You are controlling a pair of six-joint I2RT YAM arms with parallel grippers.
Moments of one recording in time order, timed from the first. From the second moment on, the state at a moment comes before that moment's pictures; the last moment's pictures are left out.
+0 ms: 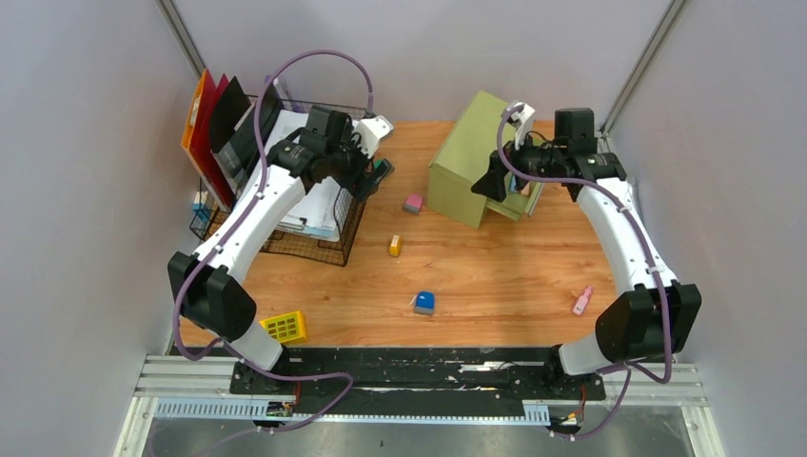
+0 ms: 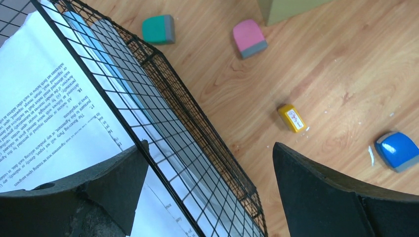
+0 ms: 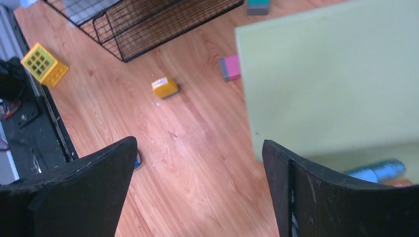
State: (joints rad) left arm -0.44 1.60 1.61 -0.76 0.17 0.38; right arm 0.10 1.47 1.48 -0.66 -0.80 -0.30
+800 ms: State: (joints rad) left arm -0.44 1.49 1.83 -0.79 -0.03 0.42; right arm 0.31 1.42 1.30 -0.53 -0.49 -0.38
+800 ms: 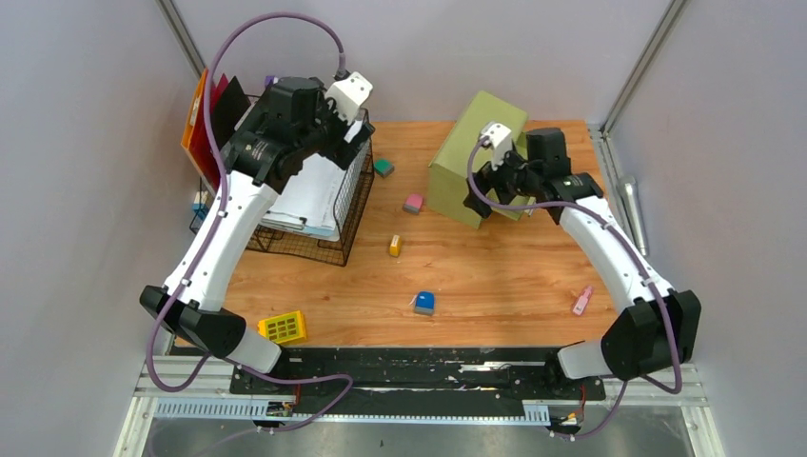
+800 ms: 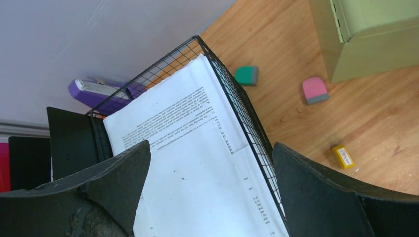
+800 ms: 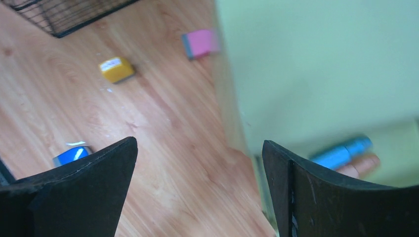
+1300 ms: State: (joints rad) left arm -0.44 1.47 1.72 -0.65 -0.03 0.42; right arm -0.42 1.33 1.25 -0.55 -0.61 -0.25
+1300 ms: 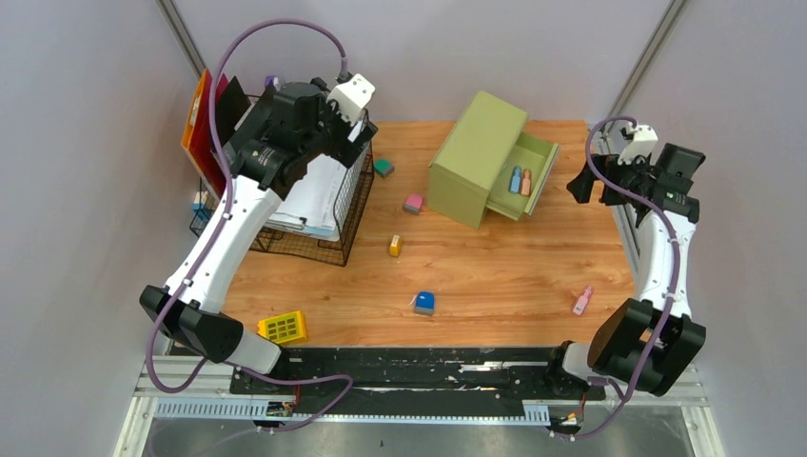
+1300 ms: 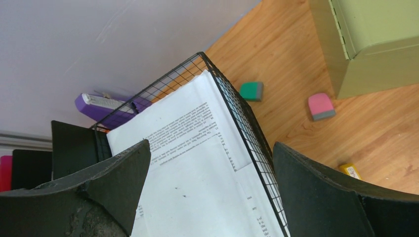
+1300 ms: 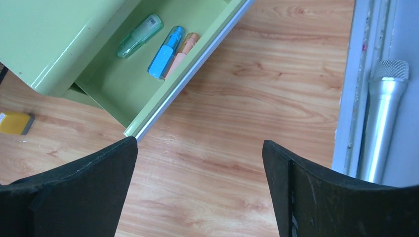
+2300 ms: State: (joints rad) left arm -0.46 1.55 1.89 -0.81 0.01 0.37; right arm -0.41 1.72 1.28 -0.36 -0.83 0.01
